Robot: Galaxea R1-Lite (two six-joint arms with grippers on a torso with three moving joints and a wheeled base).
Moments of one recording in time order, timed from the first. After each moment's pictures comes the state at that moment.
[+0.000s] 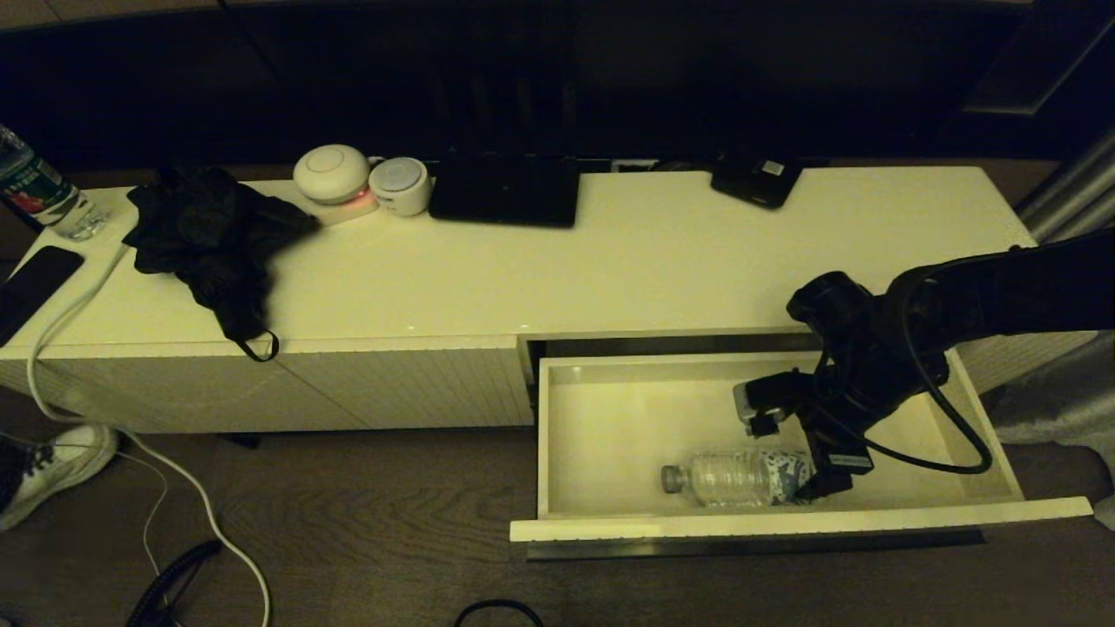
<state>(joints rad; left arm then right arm) 0.00 0.00 0.00 -0.02 0.02 -1.00 0.24 2.07 -1.52 0.66 0.01 -1.21</state>
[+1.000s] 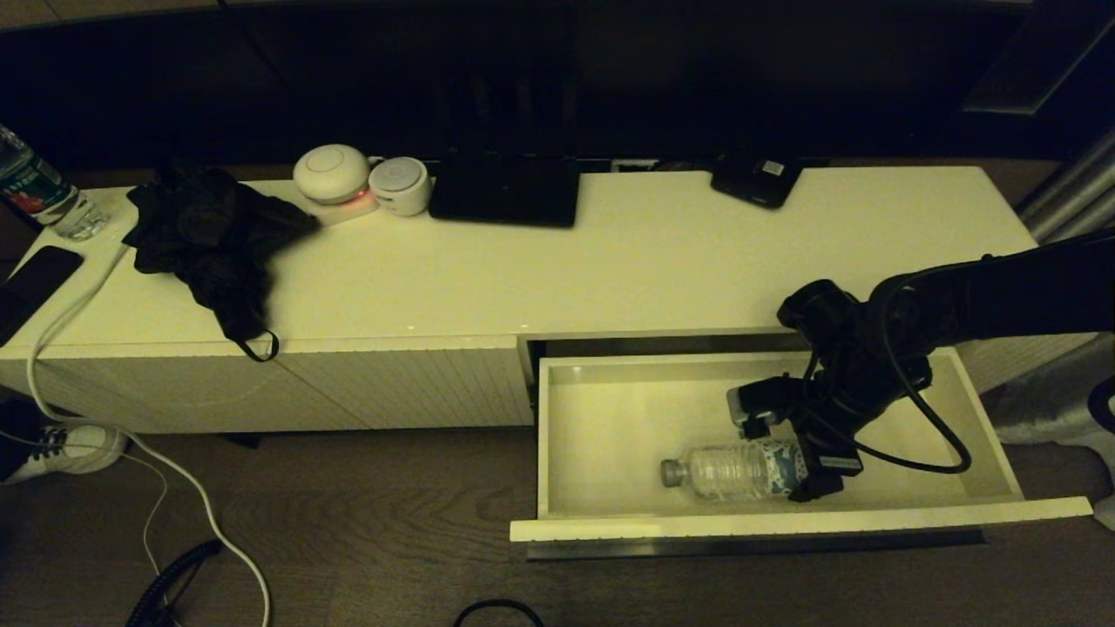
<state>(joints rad) 0.00 0.00 0.00 -0.02 0.02 -1.00 0.24 2.11 -1.54 0.66 0.01 -1.21</state>
